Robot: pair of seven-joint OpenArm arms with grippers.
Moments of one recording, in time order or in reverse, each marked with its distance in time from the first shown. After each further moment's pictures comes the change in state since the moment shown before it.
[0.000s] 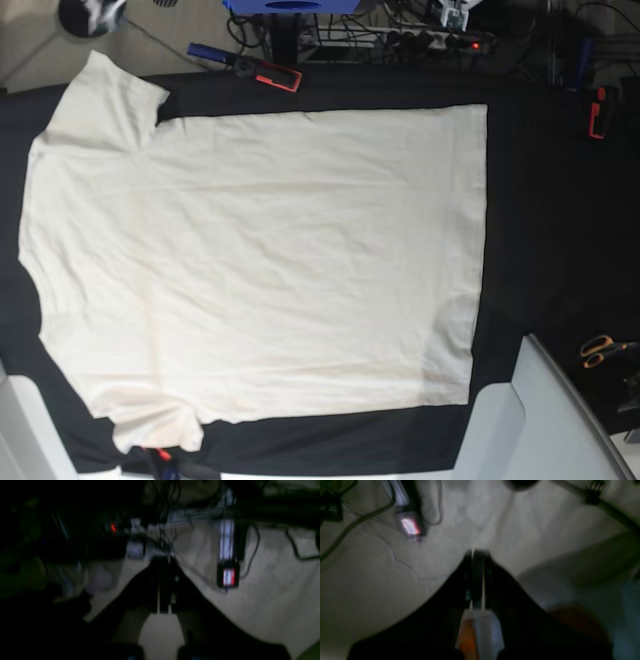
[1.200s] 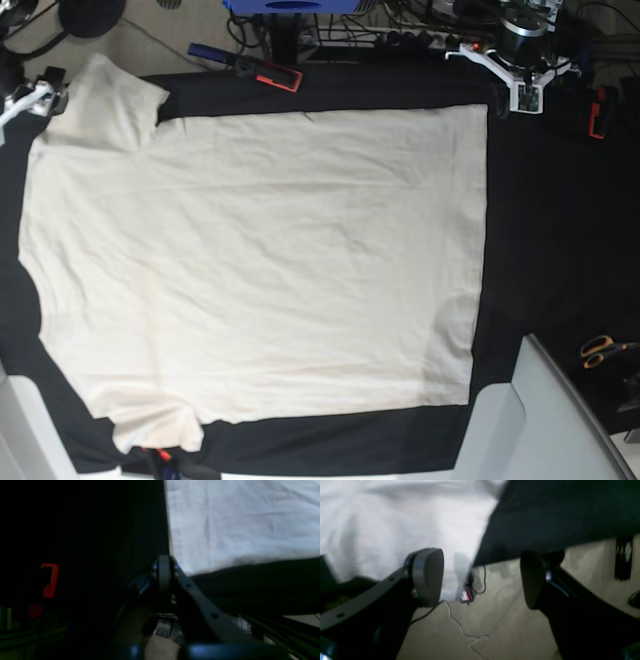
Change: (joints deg) left arm 10.3 0.5 -13.1 48.5 -0.2 -0.2 12.2; right arm 20.5 -1.5 40.3 17.6 18.1 39.8 -27.6
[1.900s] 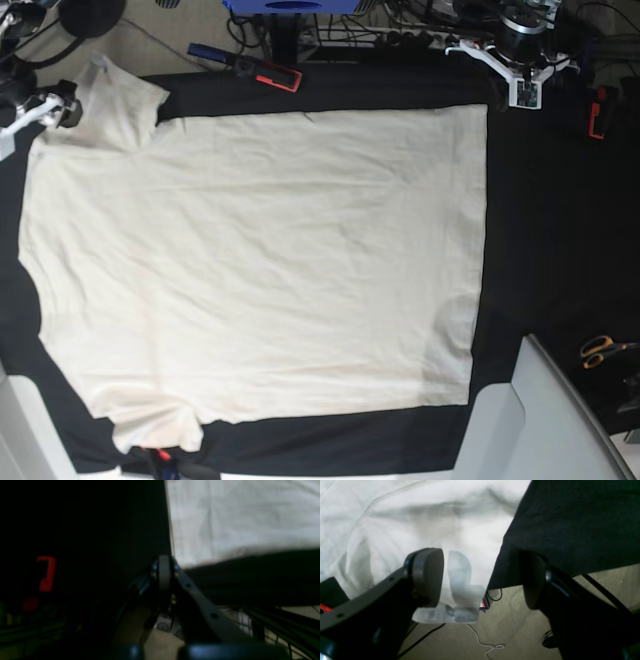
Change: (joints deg) left arm 0.0 -0.3 0.0 -2.4 0.0 0.0 0.1; right arm 2.8 -0.4 0.5 -6.6 1.0 0.1 2.4
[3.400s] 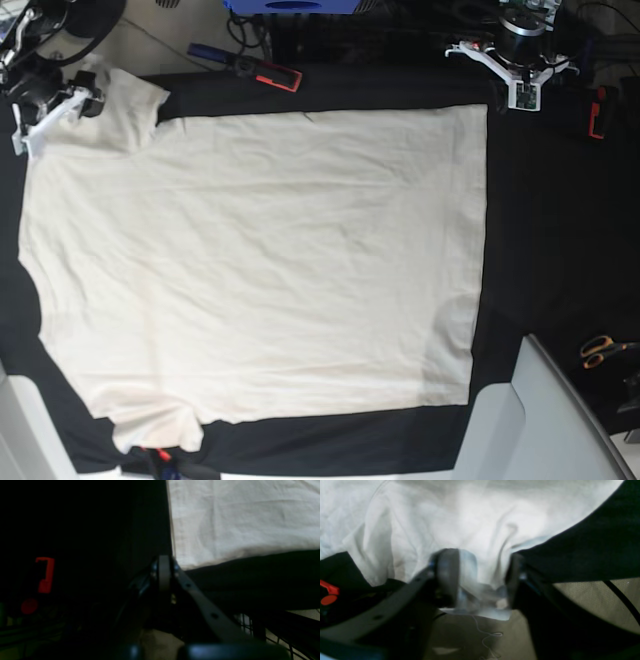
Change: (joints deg) left arm -0.9 0.0 0.0 -0.4 0.3 0.0 0.0; right arm -1.7 -3.2 -5.5 2.6 0.0 0.0 -3.5
